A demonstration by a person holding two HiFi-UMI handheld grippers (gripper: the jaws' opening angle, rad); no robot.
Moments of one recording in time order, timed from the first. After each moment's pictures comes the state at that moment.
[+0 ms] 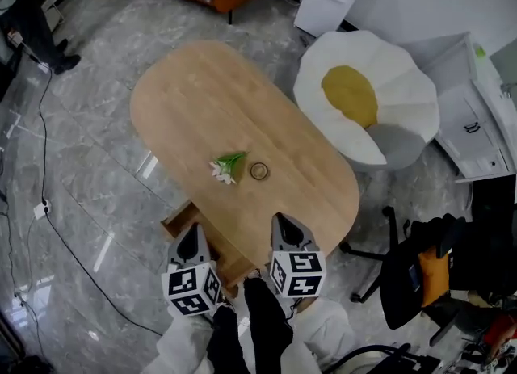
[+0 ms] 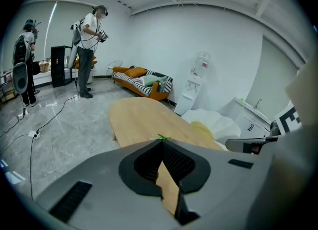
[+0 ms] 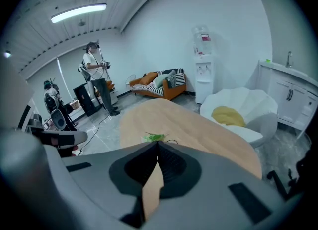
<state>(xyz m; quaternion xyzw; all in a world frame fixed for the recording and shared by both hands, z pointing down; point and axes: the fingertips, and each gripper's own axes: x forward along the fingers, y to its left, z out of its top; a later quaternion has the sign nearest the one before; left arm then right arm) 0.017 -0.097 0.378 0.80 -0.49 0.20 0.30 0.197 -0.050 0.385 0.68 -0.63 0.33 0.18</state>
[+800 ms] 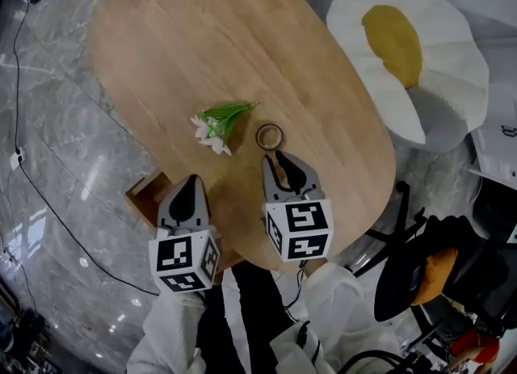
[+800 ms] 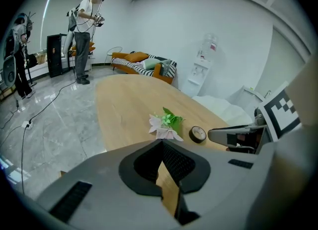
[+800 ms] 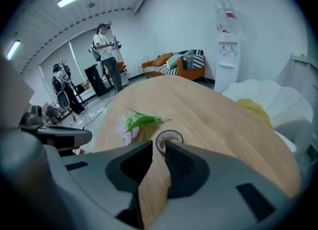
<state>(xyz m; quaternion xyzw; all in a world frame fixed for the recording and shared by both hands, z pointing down) 0.067 -0.145 0.534 0.77 -0.48 0.25 0.33 0.214 -0.142 0.547 0.58 -0.69 0.35 0.26</state>
